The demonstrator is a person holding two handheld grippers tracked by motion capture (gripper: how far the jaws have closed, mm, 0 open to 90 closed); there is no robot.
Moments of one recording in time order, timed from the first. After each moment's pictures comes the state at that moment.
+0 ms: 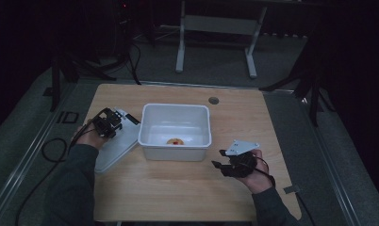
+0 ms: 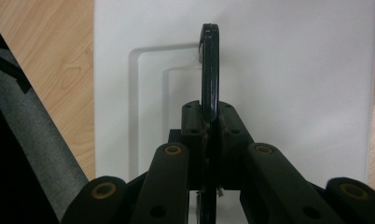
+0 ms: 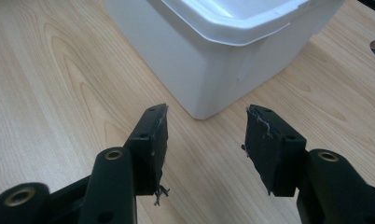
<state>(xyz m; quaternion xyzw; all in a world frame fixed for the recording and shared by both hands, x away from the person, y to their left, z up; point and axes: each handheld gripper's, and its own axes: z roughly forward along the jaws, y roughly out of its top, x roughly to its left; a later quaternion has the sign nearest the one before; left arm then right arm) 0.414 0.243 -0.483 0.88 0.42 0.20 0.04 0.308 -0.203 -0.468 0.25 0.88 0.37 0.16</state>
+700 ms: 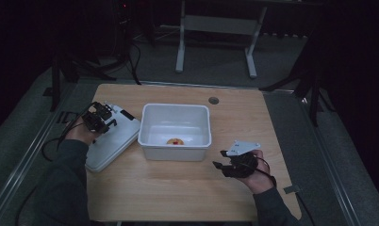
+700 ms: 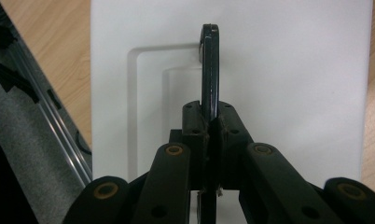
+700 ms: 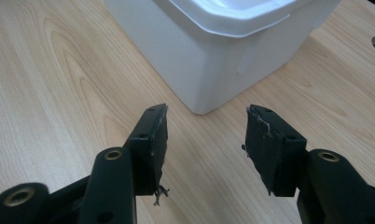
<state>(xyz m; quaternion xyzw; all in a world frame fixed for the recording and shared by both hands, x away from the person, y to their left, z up) 0.411 0.268 -0.455 0.88 0.44 0.18 0.07 0.307 -0.206 -0.469 0.25 0.88 0.36 0.16</state>
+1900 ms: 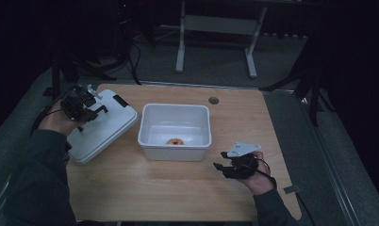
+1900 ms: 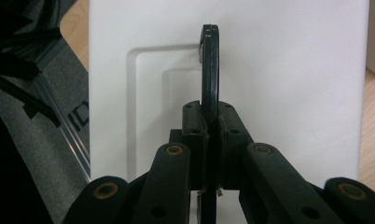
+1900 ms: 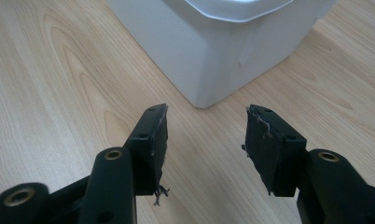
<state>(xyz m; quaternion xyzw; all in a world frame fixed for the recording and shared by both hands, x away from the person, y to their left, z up) 0.387 0.288 -0.370 0.88 0.40 0.21 0.12 0.306 -0.209 -0.475 0.26 0.88 0.37 0.15</state>
